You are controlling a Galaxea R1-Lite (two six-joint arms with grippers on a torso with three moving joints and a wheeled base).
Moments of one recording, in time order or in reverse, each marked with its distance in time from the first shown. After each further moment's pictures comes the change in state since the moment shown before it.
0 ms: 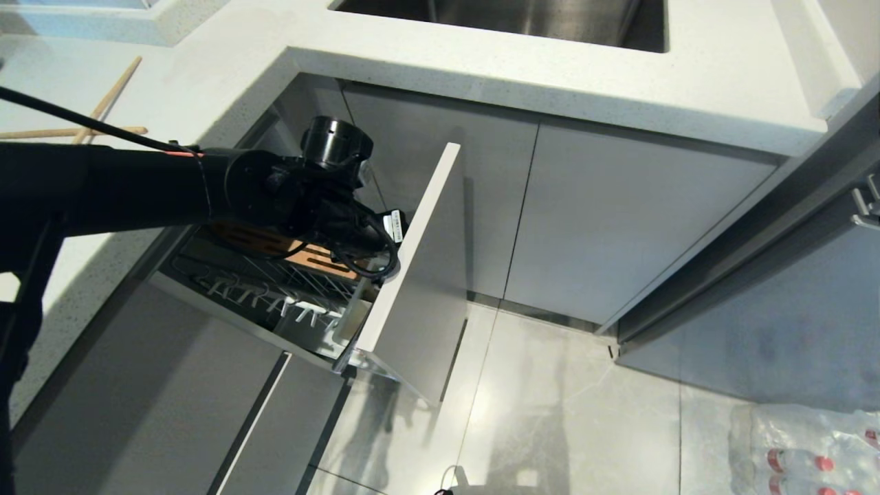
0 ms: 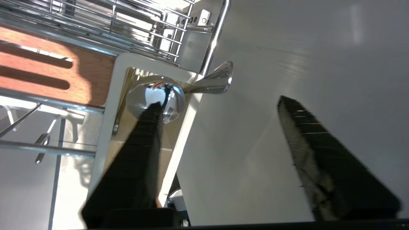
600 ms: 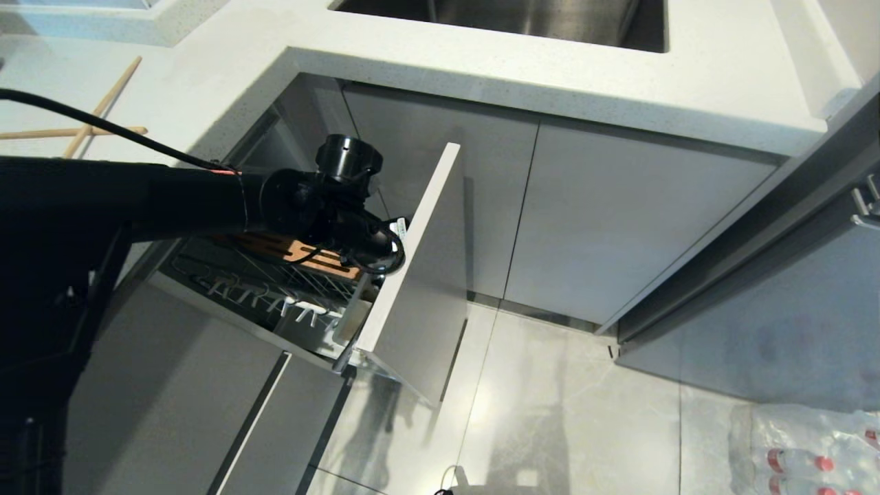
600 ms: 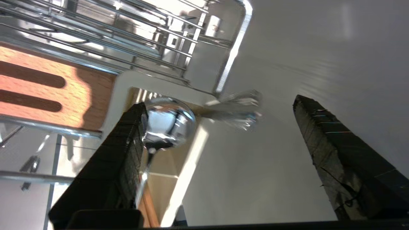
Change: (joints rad) left arm 0.021 0.088 -0.046 -0.036 0.002 -0.009; right arm 0.000 0.000 0.000 0.000 0.000 0.000
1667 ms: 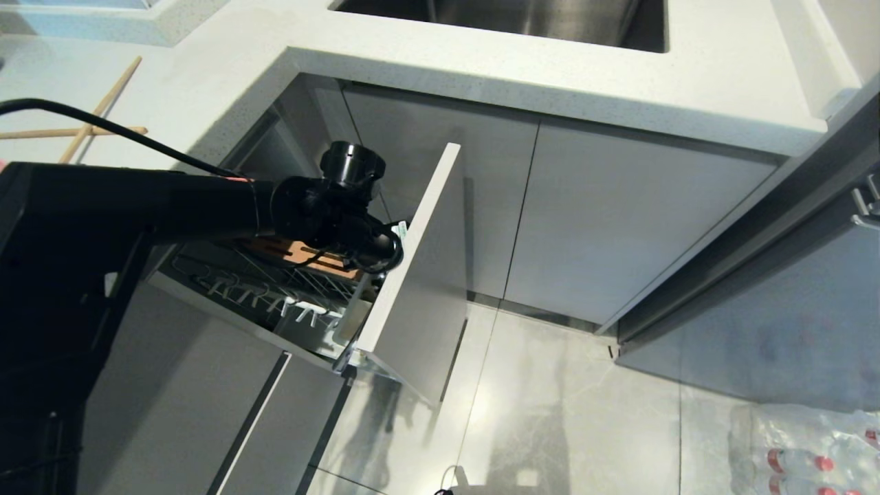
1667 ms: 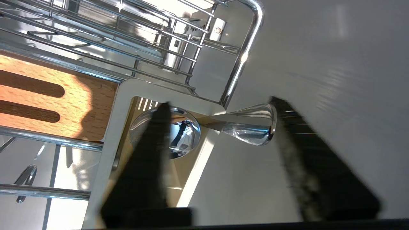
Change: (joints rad) left arm 0.006 0.028 -0.011 -0.016 0.002 -0.002; right arm 0.000 0.000 0.000 0.000 0.000 0.000
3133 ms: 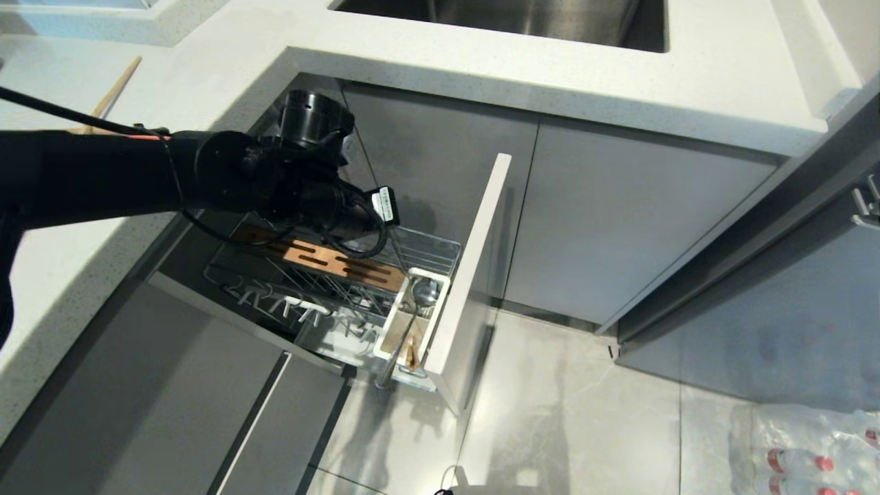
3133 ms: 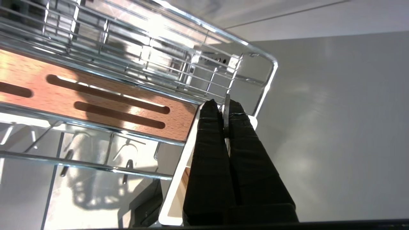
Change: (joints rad) left arm -0.011 -0.161 0.044 0.015 0.001 -0.001; right arm 0.000 0.000 0.000 0.000 0.000 0.000
